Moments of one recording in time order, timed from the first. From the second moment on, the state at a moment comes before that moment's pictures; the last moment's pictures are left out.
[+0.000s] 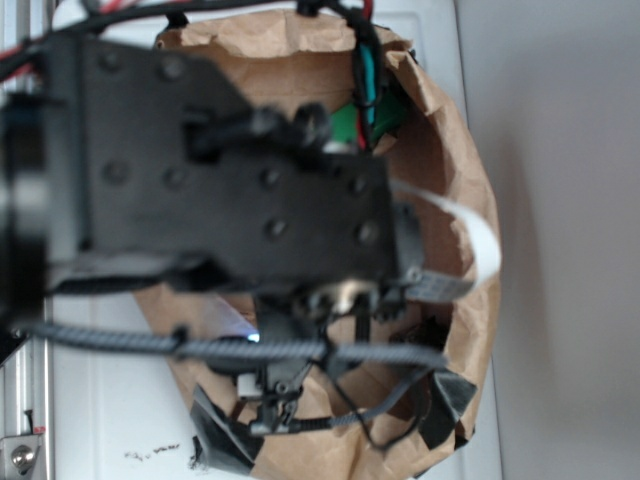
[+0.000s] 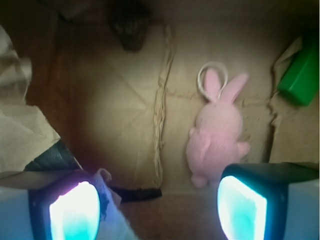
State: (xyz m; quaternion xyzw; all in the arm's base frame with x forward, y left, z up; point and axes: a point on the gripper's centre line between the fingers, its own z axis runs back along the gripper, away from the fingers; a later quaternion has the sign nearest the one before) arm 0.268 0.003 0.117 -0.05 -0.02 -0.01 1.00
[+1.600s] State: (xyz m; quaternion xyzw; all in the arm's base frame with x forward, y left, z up) arm 0.299 0.006 0.074 -0.02 0.01 0.02 1.00
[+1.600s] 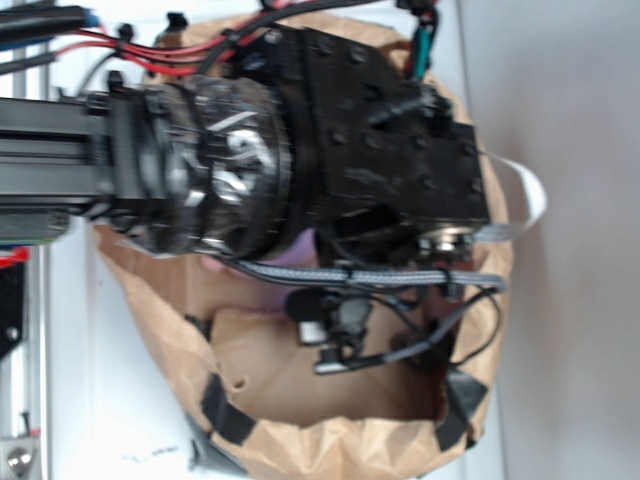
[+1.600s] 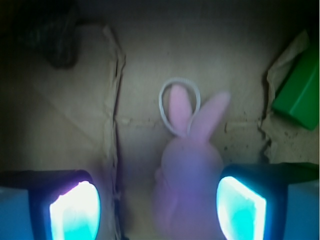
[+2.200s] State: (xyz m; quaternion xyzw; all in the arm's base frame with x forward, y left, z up) arm 0.318 0.011 0.061 0.01 0.00 0.05 1.00
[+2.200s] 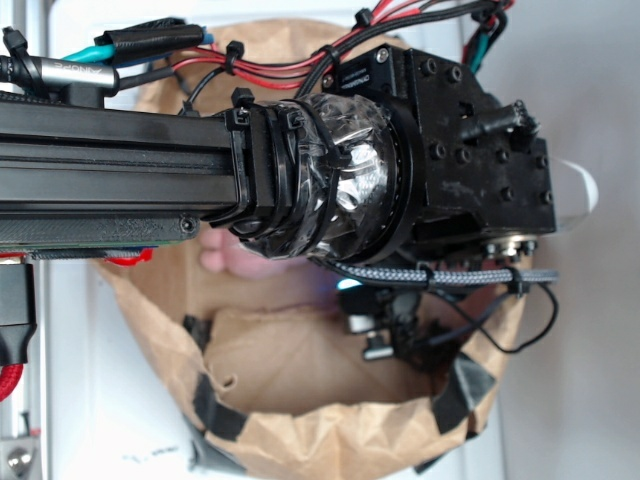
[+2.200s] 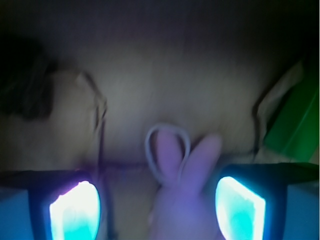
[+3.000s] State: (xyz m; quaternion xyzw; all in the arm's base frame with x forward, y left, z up) arm 0.279 0.011 0.016 0.11 0.00 -0.03 0.99
